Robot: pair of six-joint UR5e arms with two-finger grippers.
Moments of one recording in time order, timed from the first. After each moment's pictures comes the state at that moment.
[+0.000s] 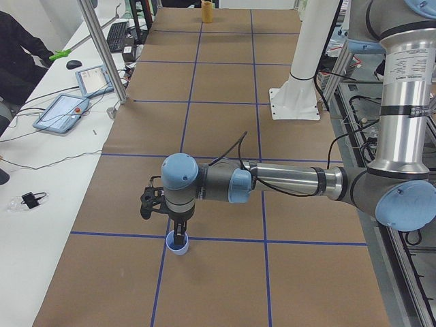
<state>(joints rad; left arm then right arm) -1.65 -1.56 -1.66 -1.59 -2.35 -0.04 1.59 -1.58 1.69 -1.67 2.33 -0.07</state>
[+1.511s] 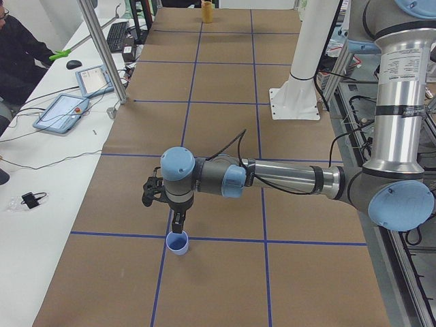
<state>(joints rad) -1.56 -1.57 -1.67 -1.65 -2.35 -0.04 1.59 -1.58 1.68 -1.67 2.36 -0.01</state>
